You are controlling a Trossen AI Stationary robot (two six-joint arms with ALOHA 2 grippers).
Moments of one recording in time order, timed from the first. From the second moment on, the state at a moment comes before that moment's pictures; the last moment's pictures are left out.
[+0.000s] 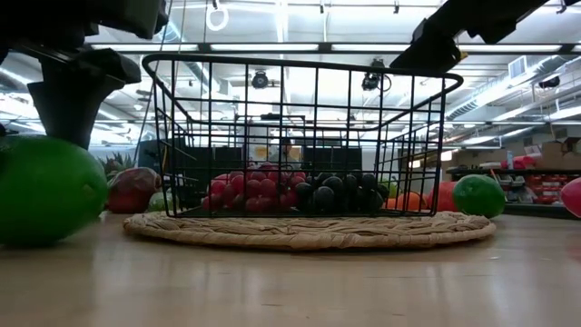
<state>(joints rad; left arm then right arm) -0.65 1.85 1.30 -0.95 -0.20 -0.62 0.44 1.26 0.70 -0.01 0.27 0.24</state>
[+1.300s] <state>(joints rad) -0.50 1.84 2.03 -1.57 -0.43 -0.47 0.44 1.25 0.70 -0.05 0.31 0.26</state>
